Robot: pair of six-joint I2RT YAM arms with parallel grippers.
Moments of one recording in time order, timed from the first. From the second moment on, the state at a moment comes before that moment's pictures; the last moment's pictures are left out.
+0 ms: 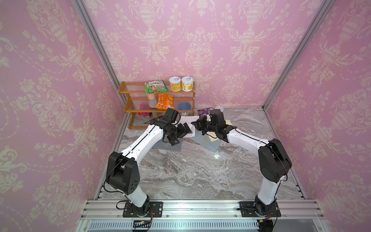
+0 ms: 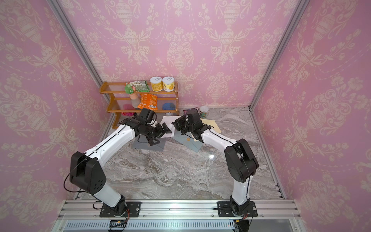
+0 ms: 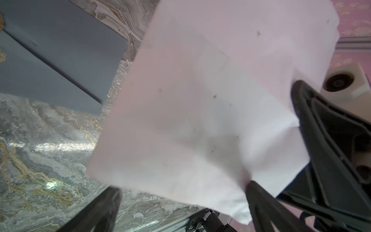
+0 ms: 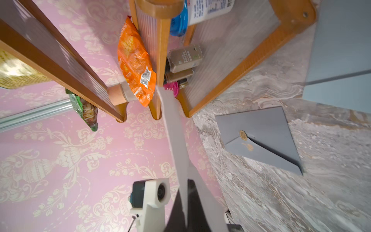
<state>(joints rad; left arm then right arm) -0.38 1.62 1.38 -0.78 0.39 -0.98 0.53 1.85 1.30 0.19 -0.34 1.65</state>
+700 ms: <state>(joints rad) -0.37 1.53 1.19 -0.37 0.41 -1.19 0.61 1.87 0.90 0.82 -0.14 1.94</state>
